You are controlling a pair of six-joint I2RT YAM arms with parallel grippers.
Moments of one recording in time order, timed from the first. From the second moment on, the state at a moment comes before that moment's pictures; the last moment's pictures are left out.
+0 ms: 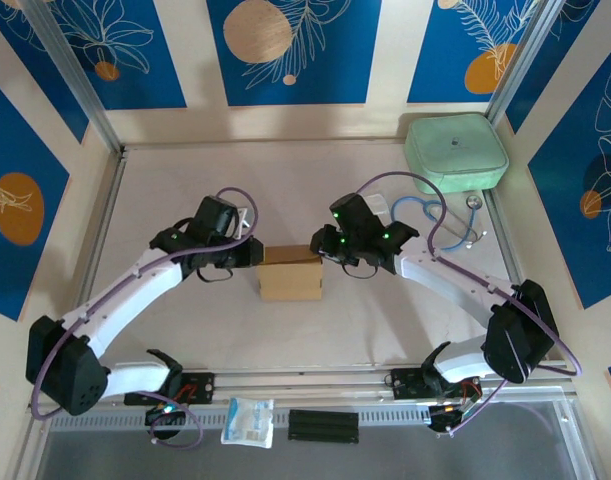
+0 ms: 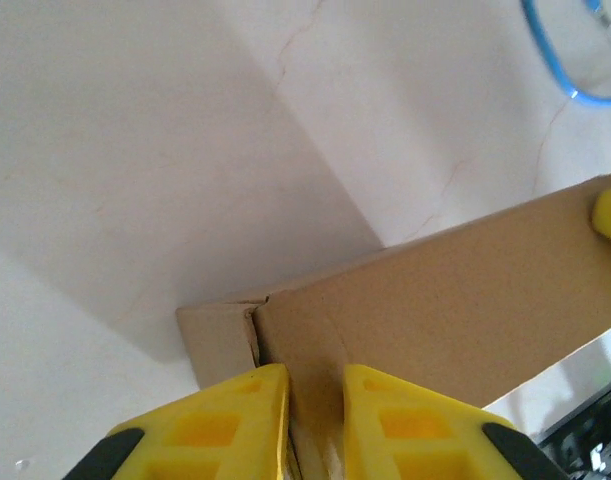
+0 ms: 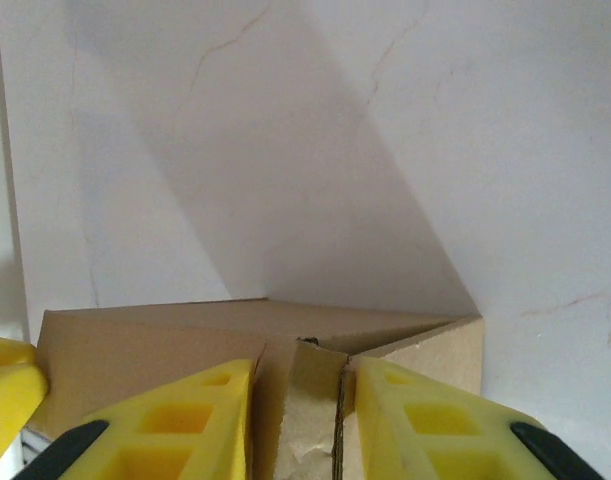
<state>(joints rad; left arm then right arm) -0.55 1.23 0.97 -0.65 0.25 -0.53 0.71 1.38 1.05 -0.54 -0.09 0.92</state>
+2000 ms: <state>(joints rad) -0.54 1.16 0.87 -0.57 0.29 -0.61 0.66 1.21 0.89 -0.52 -0.41 0.93</state>
